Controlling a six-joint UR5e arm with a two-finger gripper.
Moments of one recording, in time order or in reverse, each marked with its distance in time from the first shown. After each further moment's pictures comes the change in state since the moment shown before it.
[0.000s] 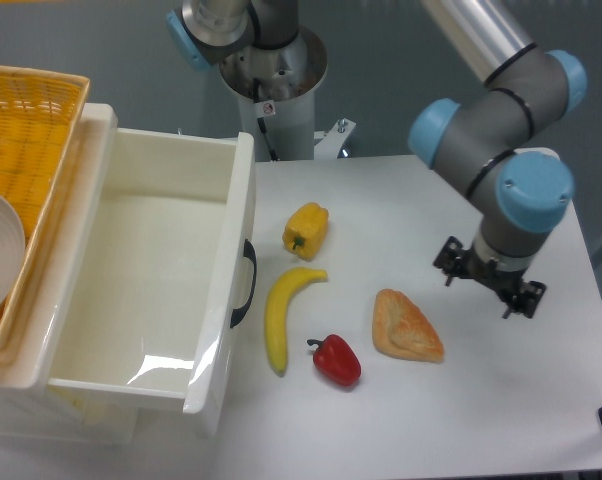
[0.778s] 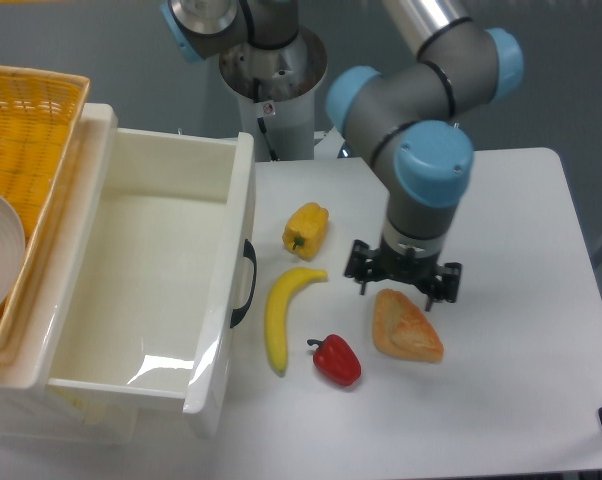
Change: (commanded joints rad) arm -0.138 0.117 -0.120 -0.006 -0.040 -0.359
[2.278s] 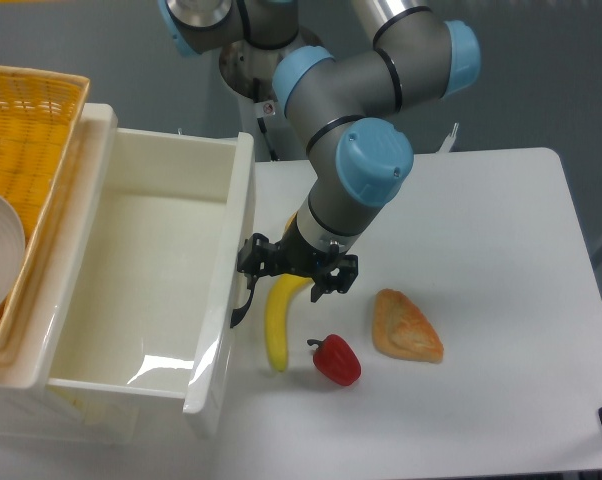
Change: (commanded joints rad) arm -0.144 0.110 -0.020 -0.186 -0.362 -0.523
